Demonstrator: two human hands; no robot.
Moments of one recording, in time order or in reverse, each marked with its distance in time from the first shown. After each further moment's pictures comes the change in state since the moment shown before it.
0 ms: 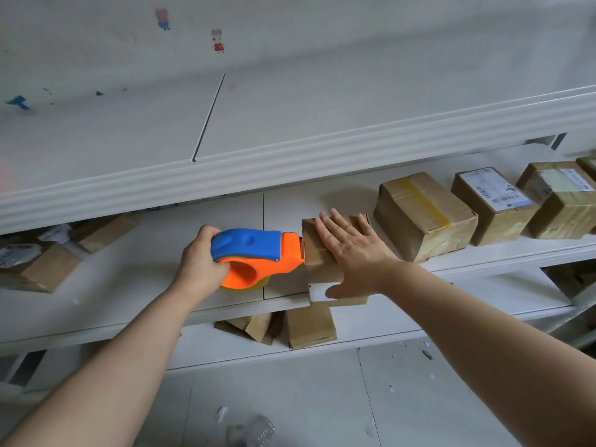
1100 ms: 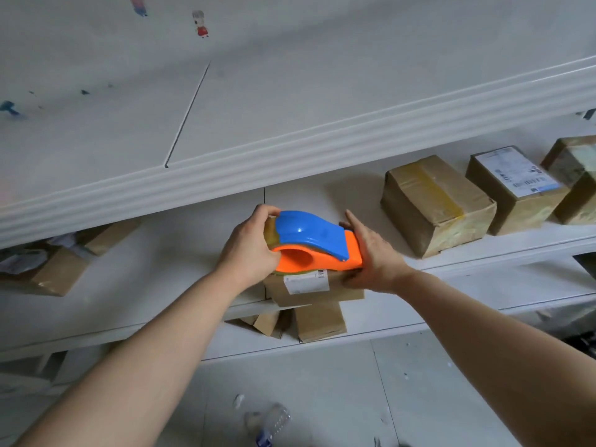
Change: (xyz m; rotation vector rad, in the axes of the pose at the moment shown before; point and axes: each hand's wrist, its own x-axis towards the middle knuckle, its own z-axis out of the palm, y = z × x) left_hand 0.015 0.072 0.045 0.077 -0.138 0.193; right_hand 0.004 0.035 0.049 0.814 0.104 0.192
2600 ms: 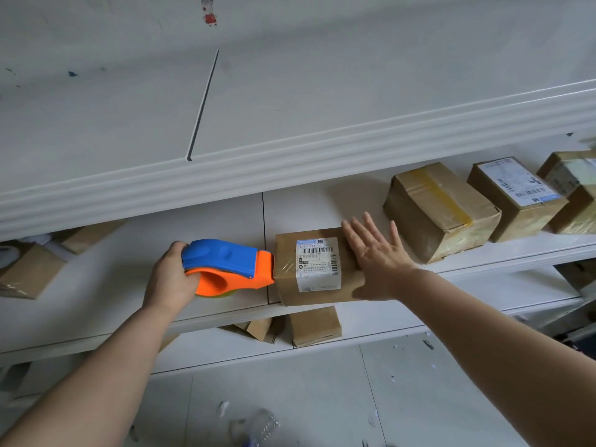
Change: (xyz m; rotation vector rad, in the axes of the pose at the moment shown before) left_hand -0.016 -0.160 -0.033 0.055 0.180 -0.284; right_hand 0.011 -0.024 0.011 -0.707 -0.117 0.023
